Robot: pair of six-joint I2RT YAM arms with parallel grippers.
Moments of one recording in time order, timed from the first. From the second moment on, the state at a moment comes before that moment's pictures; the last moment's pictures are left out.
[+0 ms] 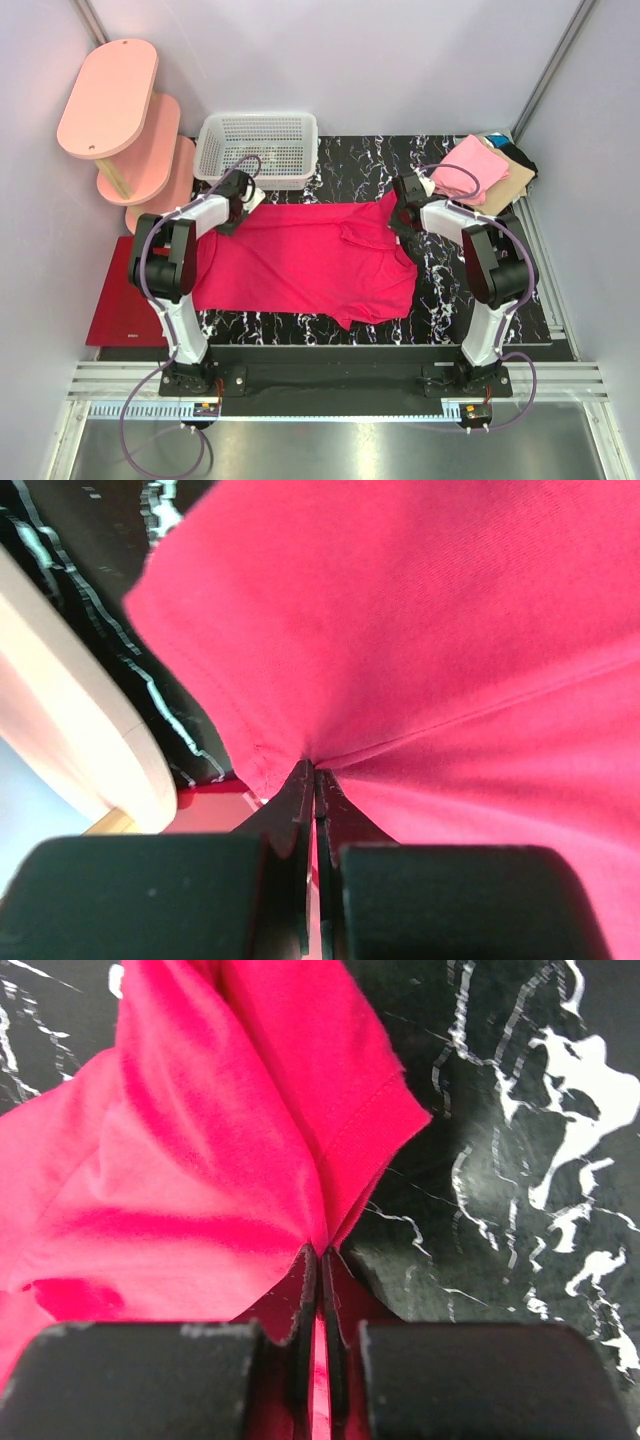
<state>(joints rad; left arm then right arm) -0.17 1.91 1.23 -0.47 -0.35 0.55 0.33 1.88 1.19 -0.28 0.20 0.68</state>
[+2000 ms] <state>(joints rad) -0.16 1.71 1.15 -0.52 -0.31 0.54 0.22 1.67 1.13 -0.37 0.12 0.70</state>
